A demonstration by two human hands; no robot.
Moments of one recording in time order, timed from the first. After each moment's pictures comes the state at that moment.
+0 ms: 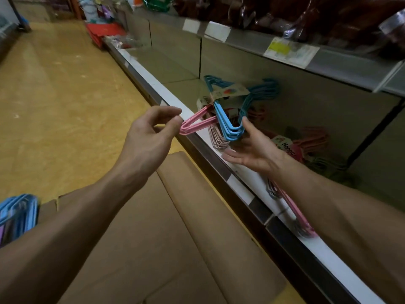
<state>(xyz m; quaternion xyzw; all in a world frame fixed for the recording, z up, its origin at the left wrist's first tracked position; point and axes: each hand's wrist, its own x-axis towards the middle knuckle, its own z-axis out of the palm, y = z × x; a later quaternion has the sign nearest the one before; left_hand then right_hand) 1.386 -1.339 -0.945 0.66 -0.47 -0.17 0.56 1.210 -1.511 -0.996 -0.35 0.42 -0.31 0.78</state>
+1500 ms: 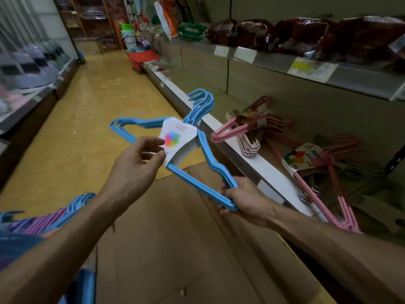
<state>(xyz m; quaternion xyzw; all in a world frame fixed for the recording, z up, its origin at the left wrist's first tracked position) 1.435 -1.243 -0.938 0.74 -0.43 -0.12 0.50 1.246 -1.366 -1.006 -0.57 0.38 -0.19 0.70</state>
